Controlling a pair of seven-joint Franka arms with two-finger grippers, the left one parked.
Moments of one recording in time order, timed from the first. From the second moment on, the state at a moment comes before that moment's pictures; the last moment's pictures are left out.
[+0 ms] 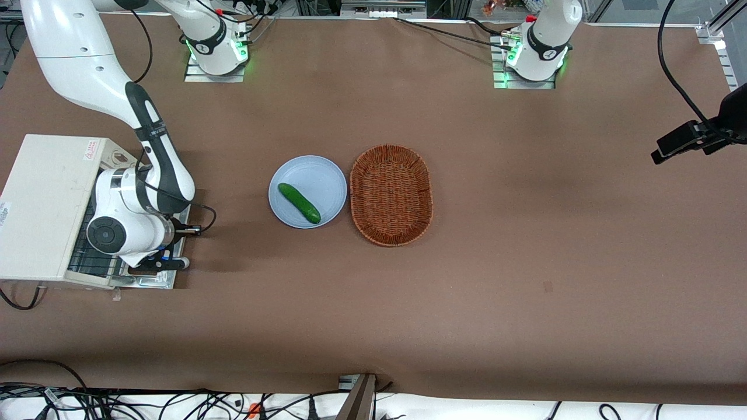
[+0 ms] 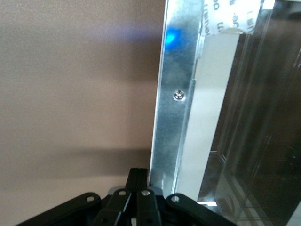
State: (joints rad) arm 0.02 0.70 0.02 -1.64 -0.10 2.05 0.07
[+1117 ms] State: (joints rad) arm 0.03 0.70 0.01 -1.60 -0.05 1.94 0.16
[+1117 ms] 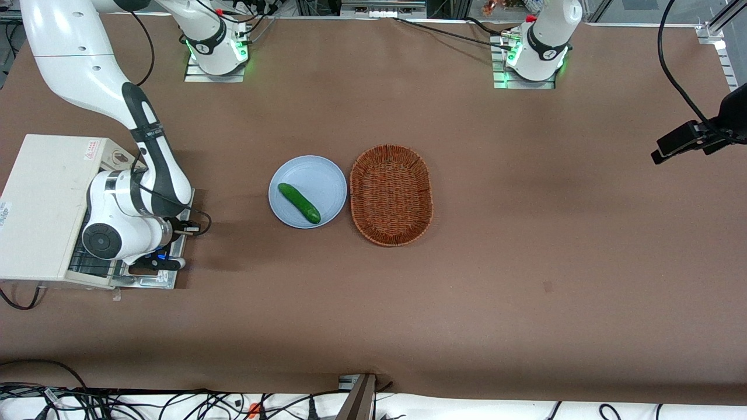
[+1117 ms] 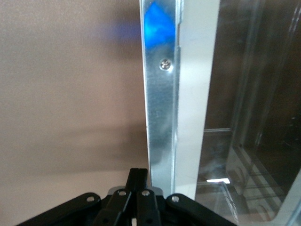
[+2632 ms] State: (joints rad) arm 0.07 0.35 0.00 -1.53 -0.03 1.57 0.04
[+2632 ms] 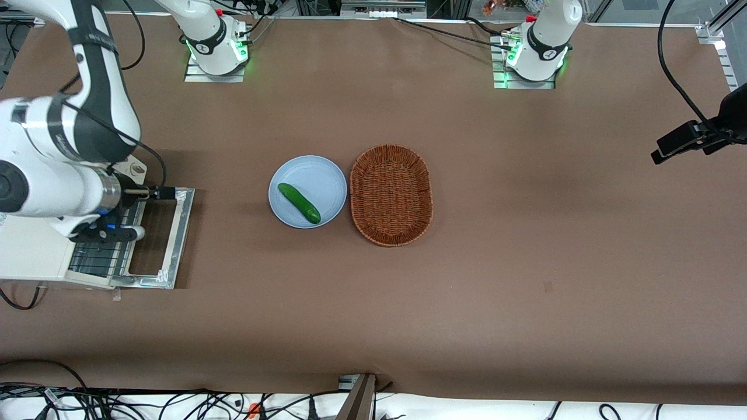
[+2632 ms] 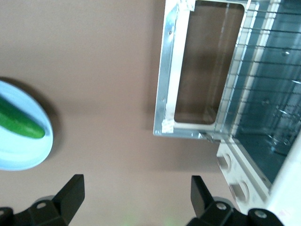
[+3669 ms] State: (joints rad) arm 0.02 0.00 -0.04 -1.53 -0.03 1.28 -0.02
